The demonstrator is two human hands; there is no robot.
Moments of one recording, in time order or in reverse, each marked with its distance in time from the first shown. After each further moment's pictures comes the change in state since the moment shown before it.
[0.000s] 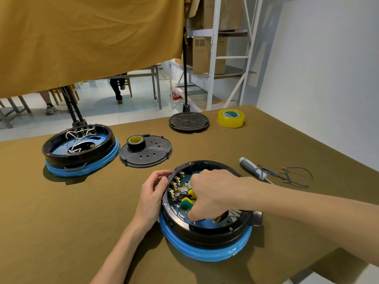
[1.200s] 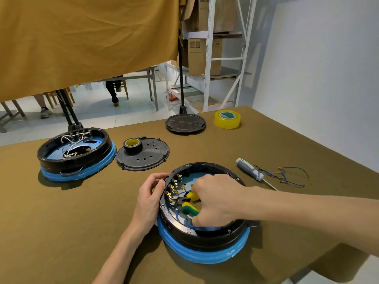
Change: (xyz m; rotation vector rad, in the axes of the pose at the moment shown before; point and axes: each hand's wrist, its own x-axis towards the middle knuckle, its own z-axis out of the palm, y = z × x) left_hand 0.002 -0.004 0.000 0.018 0.006 0.012; right_hand -0.003 0.018 0.020 0.018 0.133 -0.052
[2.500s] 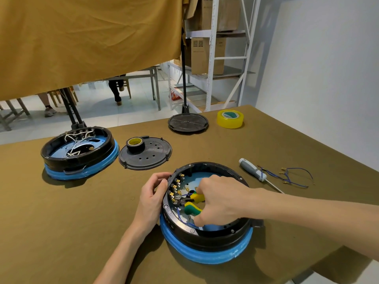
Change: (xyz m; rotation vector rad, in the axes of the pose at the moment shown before) left_hand -0.002 0.001 -0.001 0.042 -0.017 0.024; right_hand 0.001 0.006 0.004 0.151 -0.057 0.089
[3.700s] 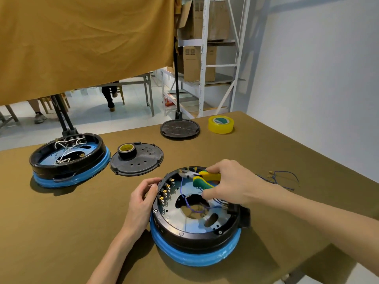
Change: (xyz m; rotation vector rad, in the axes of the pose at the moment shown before) left_hand 0.000 -0.001 -0.001 -0.008 0.025 -0.020; right_hand -0.013 0.052 -0.014 0.315 0.254 0.073
